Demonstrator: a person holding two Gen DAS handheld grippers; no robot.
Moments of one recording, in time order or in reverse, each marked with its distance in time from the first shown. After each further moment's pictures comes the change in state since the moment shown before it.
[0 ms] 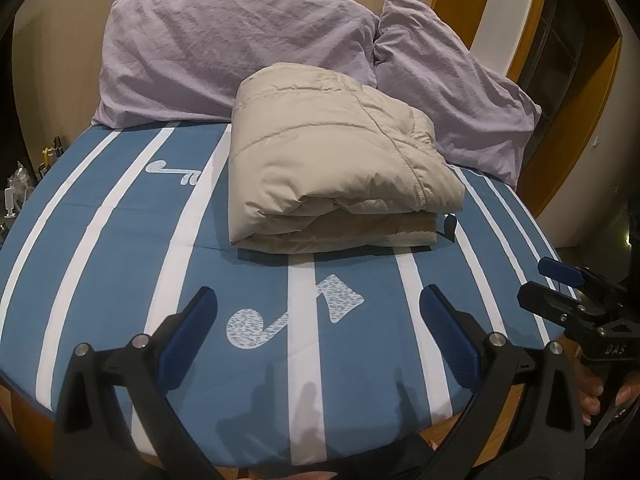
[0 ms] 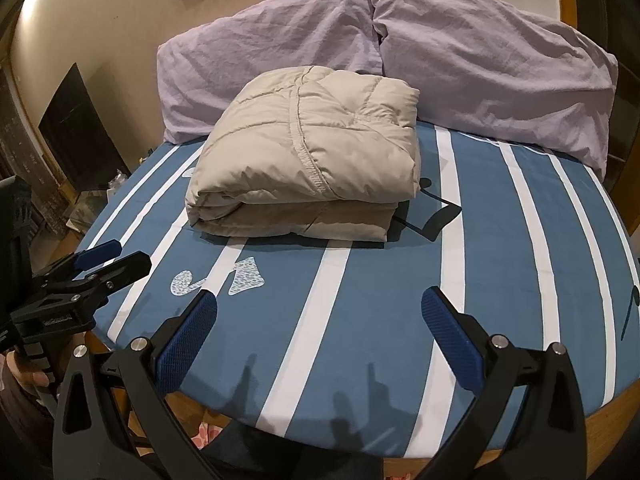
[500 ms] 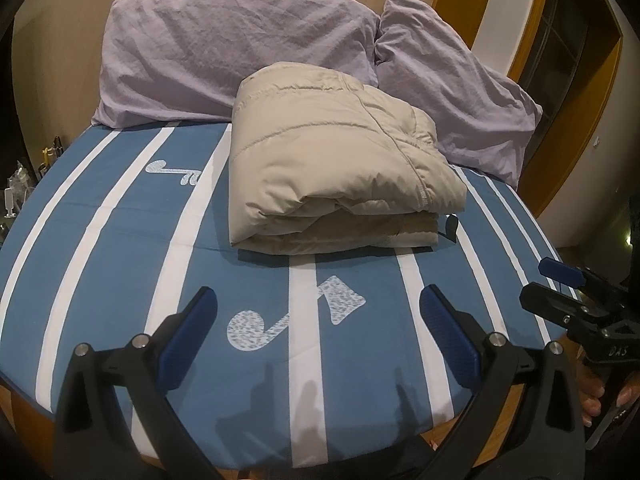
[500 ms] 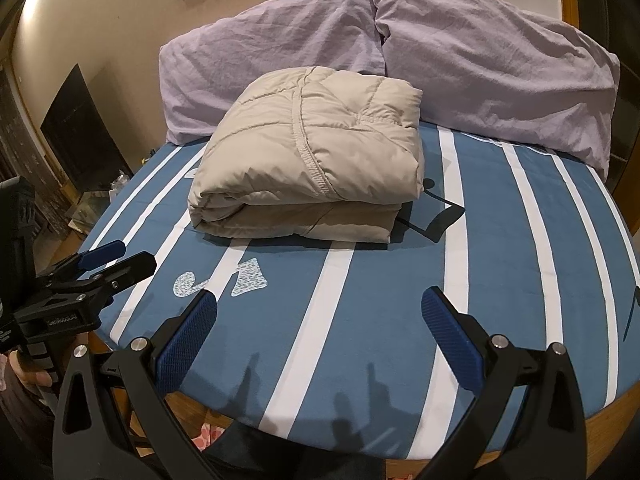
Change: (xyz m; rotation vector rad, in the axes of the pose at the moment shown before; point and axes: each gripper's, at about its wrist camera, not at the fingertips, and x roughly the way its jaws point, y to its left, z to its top) left arm 0.002 0.002 0.001 -0.002 -0.003 0.004; right arm 0.000 0.001 0.001 -0.003 -0.001 0.004
